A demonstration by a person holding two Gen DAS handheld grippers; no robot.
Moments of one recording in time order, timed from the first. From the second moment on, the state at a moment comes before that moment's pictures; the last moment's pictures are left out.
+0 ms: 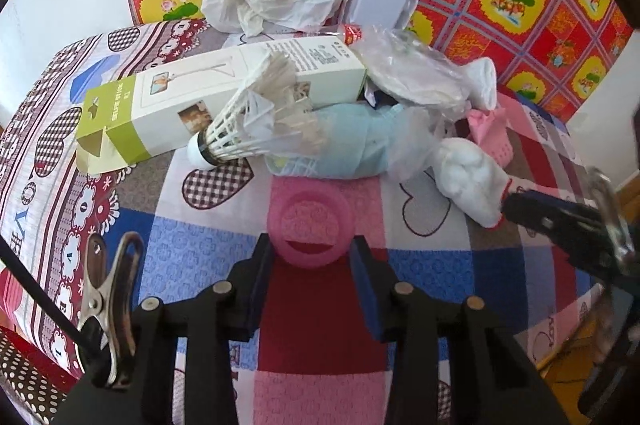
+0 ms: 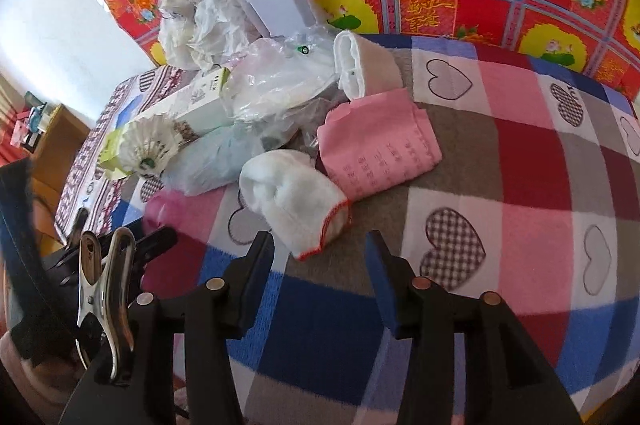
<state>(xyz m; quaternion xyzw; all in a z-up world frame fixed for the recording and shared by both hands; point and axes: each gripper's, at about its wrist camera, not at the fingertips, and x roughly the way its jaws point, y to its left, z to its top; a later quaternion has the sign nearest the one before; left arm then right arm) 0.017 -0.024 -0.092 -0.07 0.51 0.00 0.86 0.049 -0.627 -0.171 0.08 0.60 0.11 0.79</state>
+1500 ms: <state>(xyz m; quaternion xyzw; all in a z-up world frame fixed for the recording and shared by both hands) 0.007 -0.082 -0.061 -0.04 0.50 -0.07 0.86 0.005 -0.664 -0.137 0.13 0.53 0.10 0.83</state>
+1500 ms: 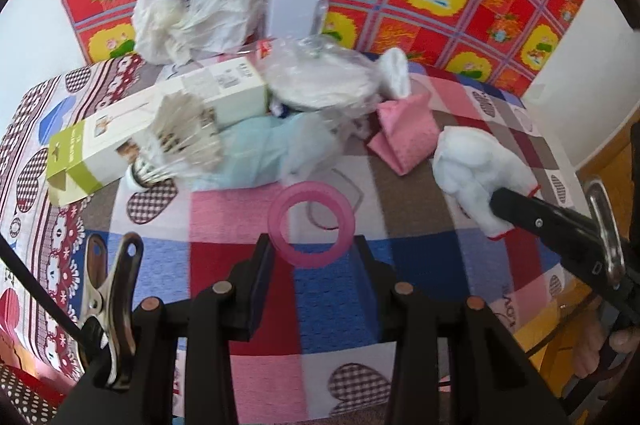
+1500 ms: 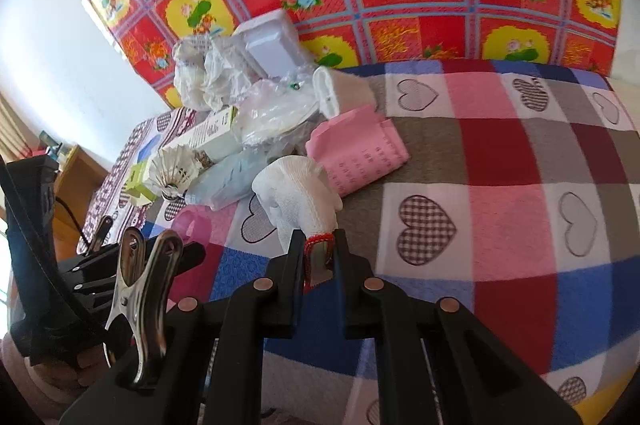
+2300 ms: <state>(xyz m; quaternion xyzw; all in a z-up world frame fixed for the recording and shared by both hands) -0.026 -0.223 -0.029 0.01 0.50 -0.16 0.85 -0.088 -0.777 -0.081 0.17 0.49 0.02 0.86</state>
